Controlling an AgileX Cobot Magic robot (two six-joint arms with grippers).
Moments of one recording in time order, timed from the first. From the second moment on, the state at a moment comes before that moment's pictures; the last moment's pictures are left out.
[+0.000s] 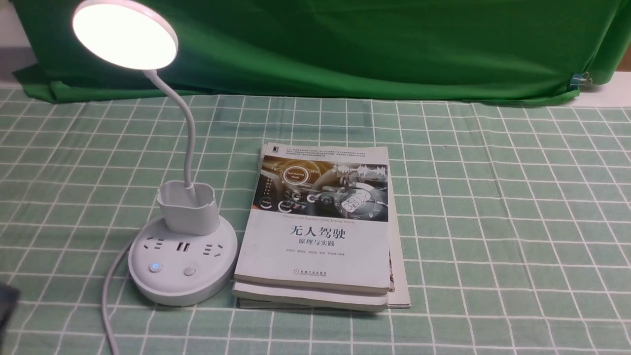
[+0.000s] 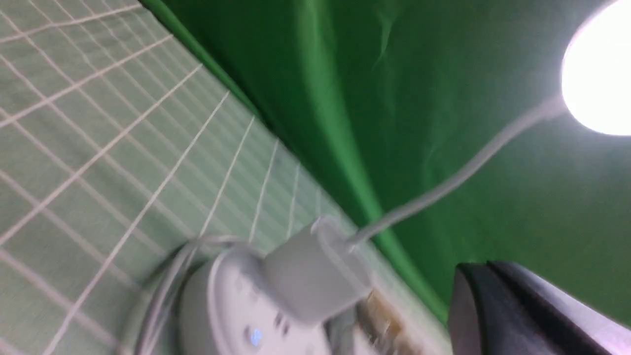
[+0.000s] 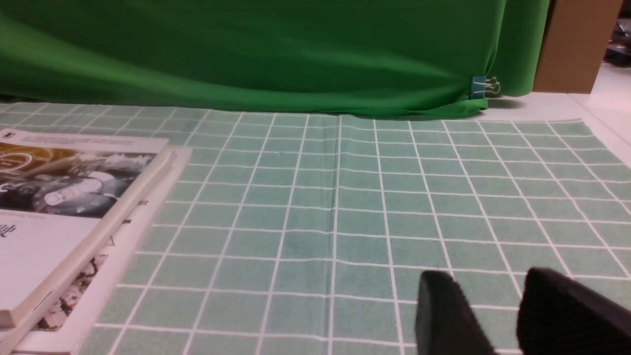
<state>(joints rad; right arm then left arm) 0.04 0.00 0.01 -0.04 0.24 -0.02 0.05 0.00 0.01 -0.82 0.06 -0.01</state>
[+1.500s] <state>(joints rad) 0.04 0.00 0.01 -0.04 0.24 -0.02 -0.27 1.63 -1.12 -0.08 0.95 0.05</state>
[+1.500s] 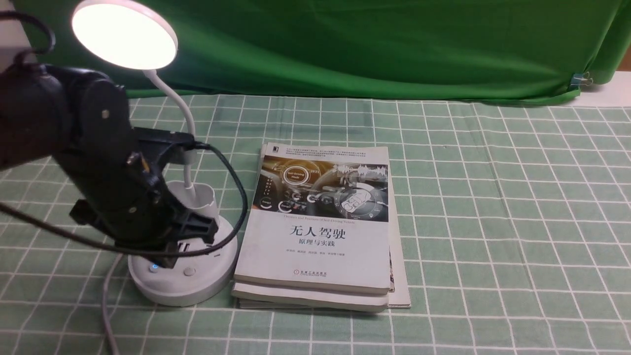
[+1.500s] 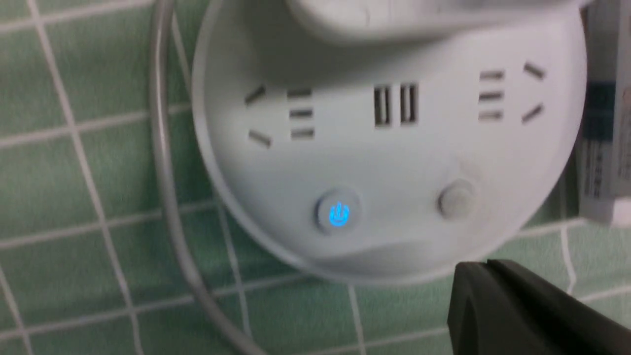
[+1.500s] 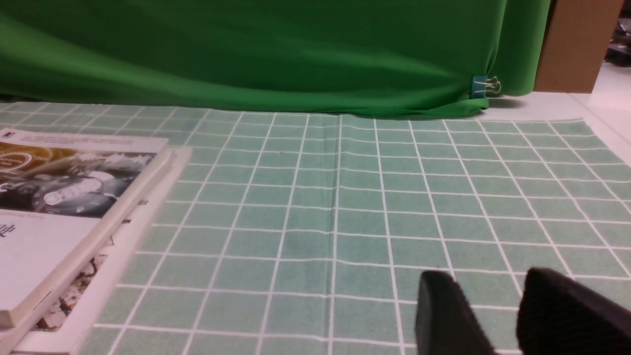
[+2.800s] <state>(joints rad) 0.04 0.00 0.01 -0.04 0.24 -0.02 -0.26 1.80 -1.18 -0.13 0.93 0.13</state>
